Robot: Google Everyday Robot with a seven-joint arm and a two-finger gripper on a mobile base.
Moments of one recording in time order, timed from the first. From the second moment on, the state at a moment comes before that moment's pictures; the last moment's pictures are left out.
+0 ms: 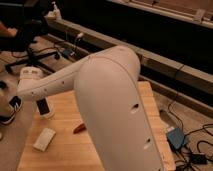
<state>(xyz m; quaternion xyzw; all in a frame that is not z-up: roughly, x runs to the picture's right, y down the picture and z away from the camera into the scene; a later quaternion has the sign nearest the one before) -0.355 0.039 0.774 -0.19 -0.06 0.58 0.79</state>
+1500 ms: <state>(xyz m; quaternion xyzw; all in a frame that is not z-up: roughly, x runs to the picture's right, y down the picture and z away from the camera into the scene) -0.358 0.017 0.781 -0.21 -0.08 0.57 0.79</state>
